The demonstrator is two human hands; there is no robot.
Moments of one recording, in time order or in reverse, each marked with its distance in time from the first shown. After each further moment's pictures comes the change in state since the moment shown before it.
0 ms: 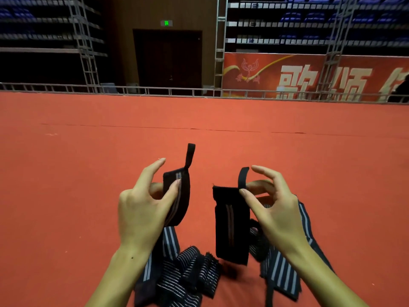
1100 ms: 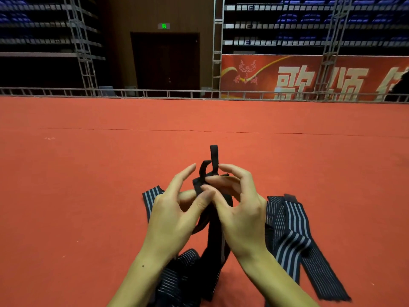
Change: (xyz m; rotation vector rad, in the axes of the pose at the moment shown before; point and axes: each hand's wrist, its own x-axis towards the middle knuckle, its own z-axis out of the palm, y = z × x) left_hand -0.014 0.038 0.020 -0.416 -0.391 -0.225; right_hand -0.005 -0.046 0.061 0.126 0.161 -0.140
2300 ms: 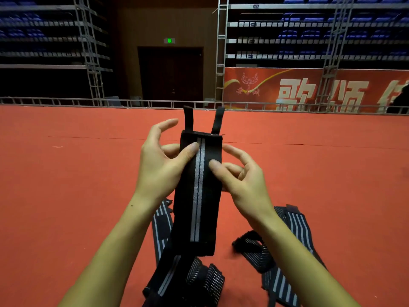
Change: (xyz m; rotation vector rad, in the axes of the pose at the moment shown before) left_hand 0.074 0.057 -0.038 -0.187 0.160 0.108; right_hand 0.064 -0.022 -0.004 0.408 -0.236 0.441
